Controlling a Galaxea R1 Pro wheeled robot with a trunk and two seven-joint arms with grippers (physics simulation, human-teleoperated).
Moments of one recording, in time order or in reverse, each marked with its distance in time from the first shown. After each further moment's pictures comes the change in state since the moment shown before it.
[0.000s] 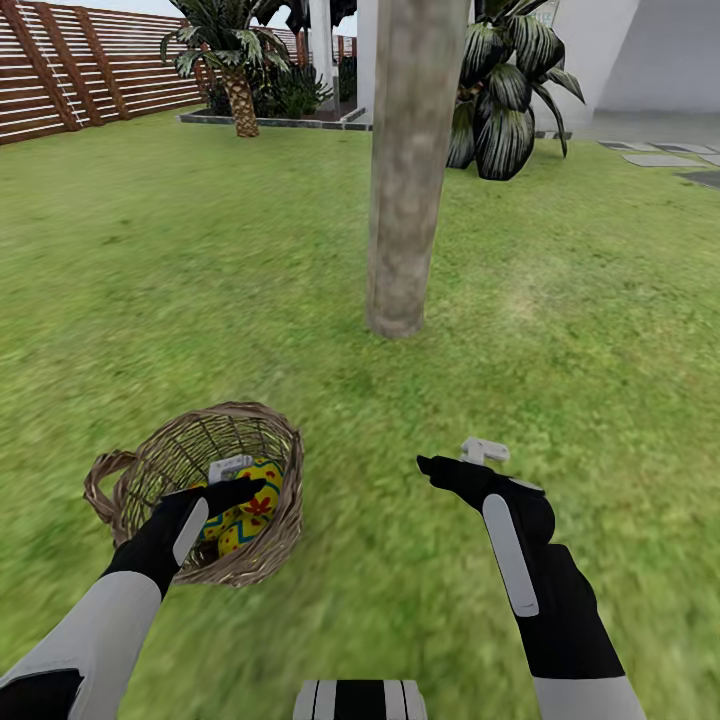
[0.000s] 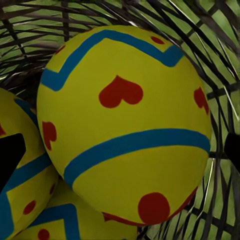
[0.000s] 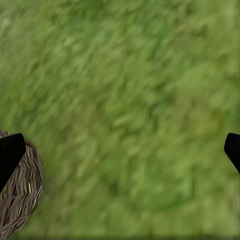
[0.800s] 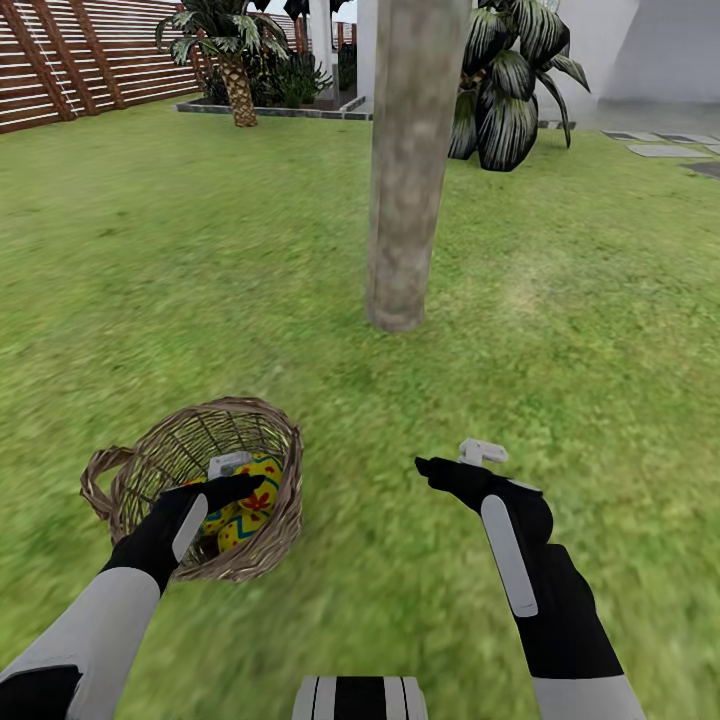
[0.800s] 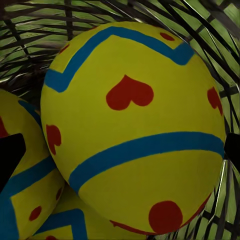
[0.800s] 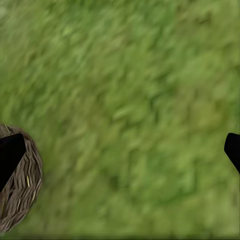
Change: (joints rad) left arm -0.010 0.009 -0.019 -0.006 -0.002 0.000 0.006; right arm 0.000 -0.003 0.008 0.012 -0.012 -0.004 0.000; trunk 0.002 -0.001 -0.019
